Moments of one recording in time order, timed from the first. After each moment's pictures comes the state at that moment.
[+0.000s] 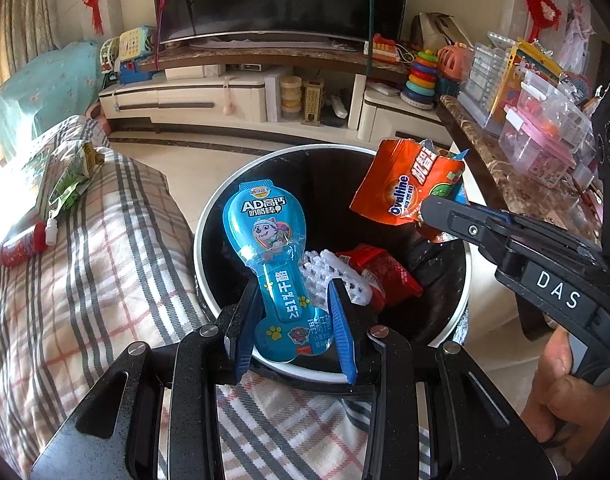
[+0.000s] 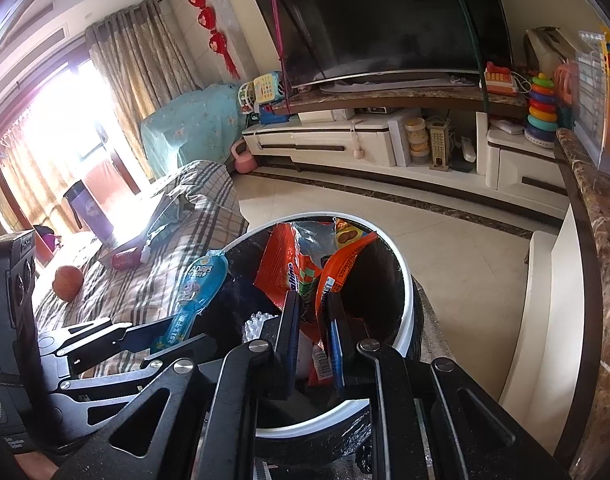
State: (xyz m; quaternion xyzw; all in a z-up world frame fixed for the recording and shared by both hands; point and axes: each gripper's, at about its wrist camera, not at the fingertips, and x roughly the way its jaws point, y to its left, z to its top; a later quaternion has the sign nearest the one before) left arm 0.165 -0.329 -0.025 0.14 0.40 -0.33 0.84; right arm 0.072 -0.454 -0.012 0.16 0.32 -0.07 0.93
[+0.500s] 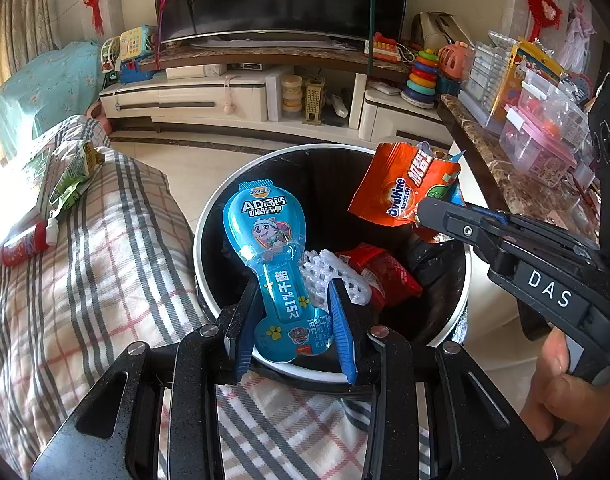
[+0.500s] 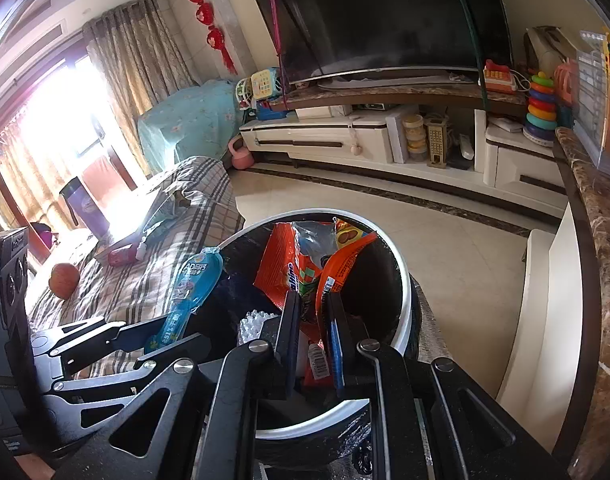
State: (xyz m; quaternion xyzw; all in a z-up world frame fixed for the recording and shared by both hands) left arm 0.165 -0.330 -0.025 0.14 0.40 -0.33 0.84; right arm 0.077 -0.454 -0.014 0.16 0.32 -0.07 0.93
